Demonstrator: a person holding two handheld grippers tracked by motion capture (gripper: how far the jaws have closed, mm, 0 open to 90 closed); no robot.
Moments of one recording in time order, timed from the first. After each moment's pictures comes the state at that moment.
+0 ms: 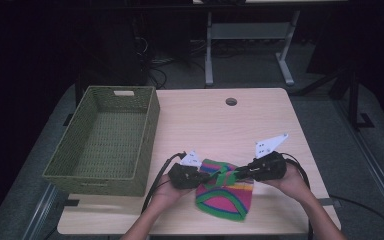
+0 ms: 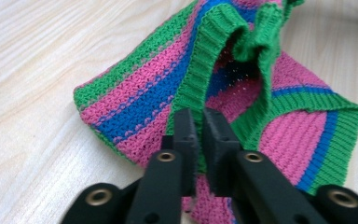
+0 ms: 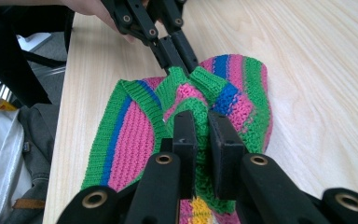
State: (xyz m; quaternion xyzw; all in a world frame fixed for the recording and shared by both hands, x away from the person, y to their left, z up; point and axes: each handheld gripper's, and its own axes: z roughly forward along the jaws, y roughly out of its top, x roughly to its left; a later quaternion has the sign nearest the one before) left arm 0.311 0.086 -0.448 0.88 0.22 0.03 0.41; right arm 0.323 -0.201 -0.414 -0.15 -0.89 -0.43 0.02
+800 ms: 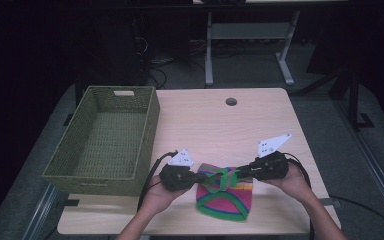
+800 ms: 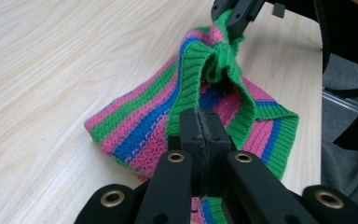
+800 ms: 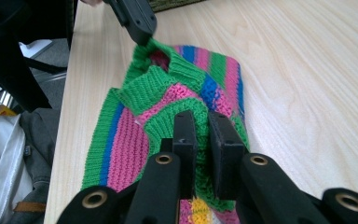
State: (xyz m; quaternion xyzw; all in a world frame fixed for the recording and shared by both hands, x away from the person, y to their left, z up) left arm 0.289 0.104 -0.410 0.87 0.22 0.02 0.44; right arm 0.324 -0.206 -0.414 -0.16 -0.88 -0.44 0.02
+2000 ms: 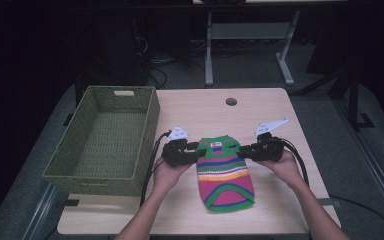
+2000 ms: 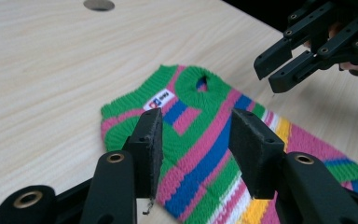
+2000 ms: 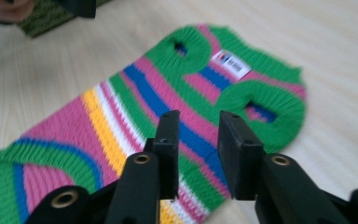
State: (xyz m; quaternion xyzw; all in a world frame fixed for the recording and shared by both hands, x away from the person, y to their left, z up) left arm 0.351 0.102 -0.420 0.81 0.35 0.09 0.47; right arm 0.381 -0.213 -0.431 -0.29 -0.86 -0.42 -0.01
